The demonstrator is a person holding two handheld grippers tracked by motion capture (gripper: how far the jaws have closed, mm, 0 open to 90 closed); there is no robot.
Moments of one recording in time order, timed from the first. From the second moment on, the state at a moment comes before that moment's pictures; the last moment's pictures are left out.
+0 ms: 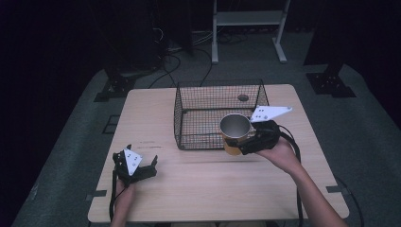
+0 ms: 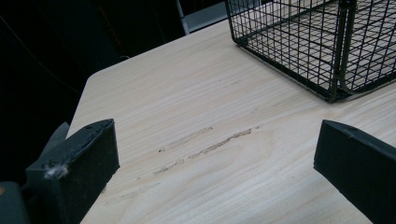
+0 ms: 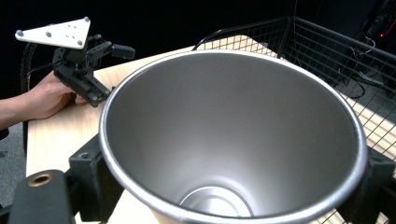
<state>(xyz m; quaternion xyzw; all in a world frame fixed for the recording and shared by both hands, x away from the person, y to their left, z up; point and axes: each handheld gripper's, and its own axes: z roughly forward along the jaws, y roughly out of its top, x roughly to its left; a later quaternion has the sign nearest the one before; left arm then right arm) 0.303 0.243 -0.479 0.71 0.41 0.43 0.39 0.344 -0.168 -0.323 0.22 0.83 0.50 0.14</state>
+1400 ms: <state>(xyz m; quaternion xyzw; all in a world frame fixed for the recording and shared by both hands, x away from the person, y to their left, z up) 0.303 0.244 -0.478 0.70 0.41 0.43 0.39 0.449 -0.129 -0.304 0.23 0.85 0.46 0.12</state>
